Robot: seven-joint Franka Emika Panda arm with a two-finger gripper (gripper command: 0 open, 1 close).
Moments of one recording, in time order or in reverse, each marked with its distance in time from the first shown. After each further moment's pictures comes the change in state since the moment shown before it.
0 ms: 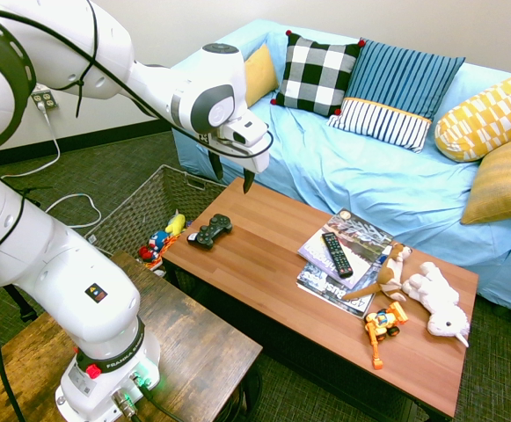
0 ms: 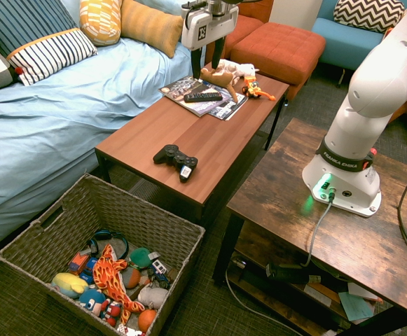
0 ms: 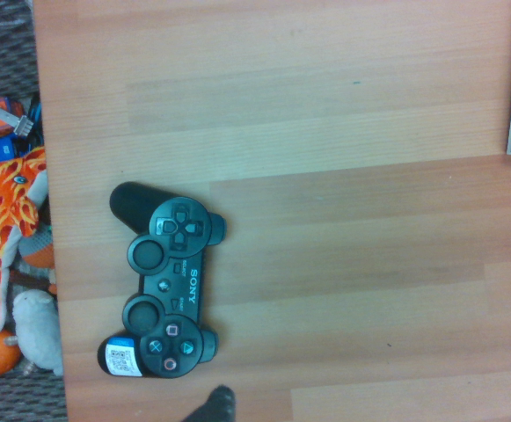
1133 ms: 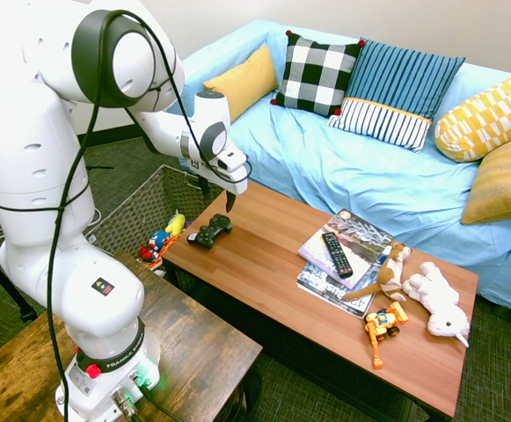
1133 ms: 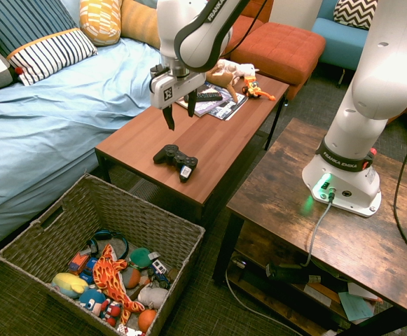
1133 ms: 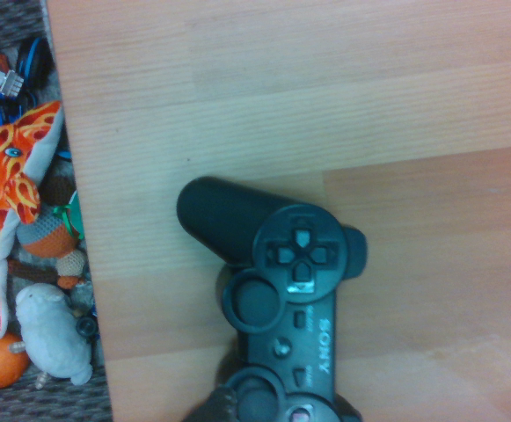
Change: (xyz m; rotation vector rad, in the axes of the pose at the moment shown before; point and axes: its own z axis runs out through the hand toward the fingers) arm -0.047 -0.102 0.160 -0.087 -0.060 0.010
